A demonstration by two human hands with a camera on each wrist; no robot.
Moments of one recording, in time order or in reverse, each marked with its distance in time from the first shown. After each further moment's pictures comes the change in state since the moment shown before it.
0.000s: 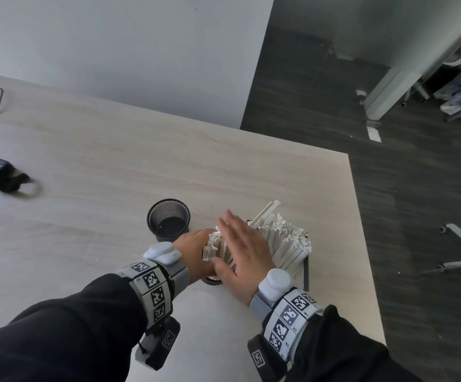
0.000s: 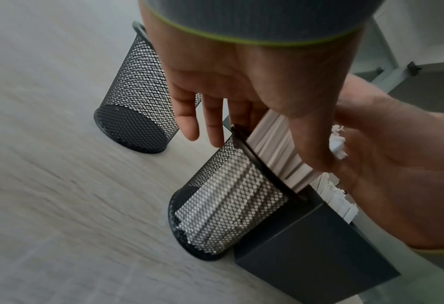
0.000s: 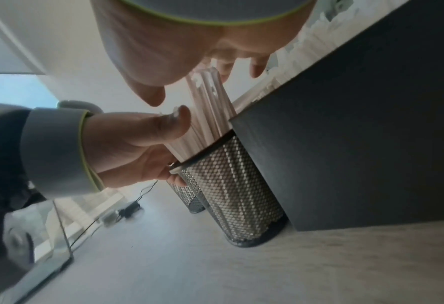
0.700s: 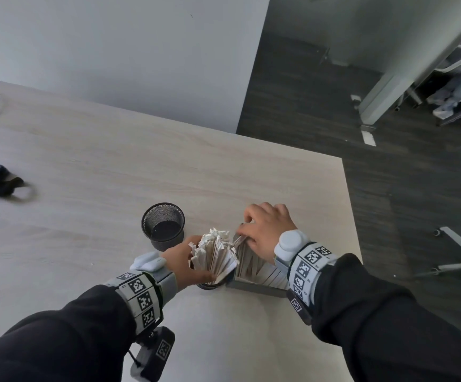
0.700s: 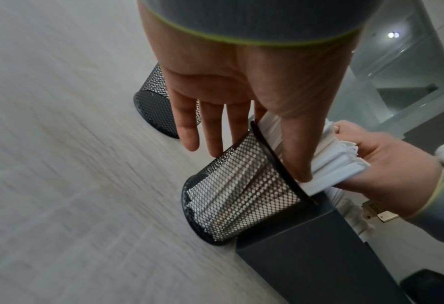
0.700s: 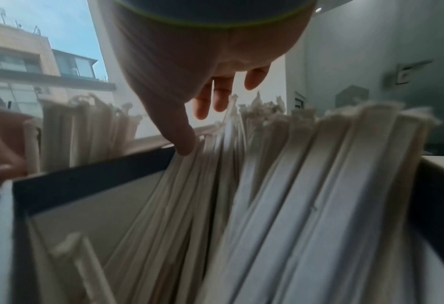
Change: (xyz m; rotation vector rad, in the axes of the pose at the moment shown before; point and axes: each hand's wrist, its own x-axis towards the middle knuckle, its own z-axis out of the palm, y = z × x) left_hand -0.017 -0.010 0.006 -0.235 0.023 -0.138; right_hand 0.039 0.057 -0.057 -0.464 -0.086 -0.122
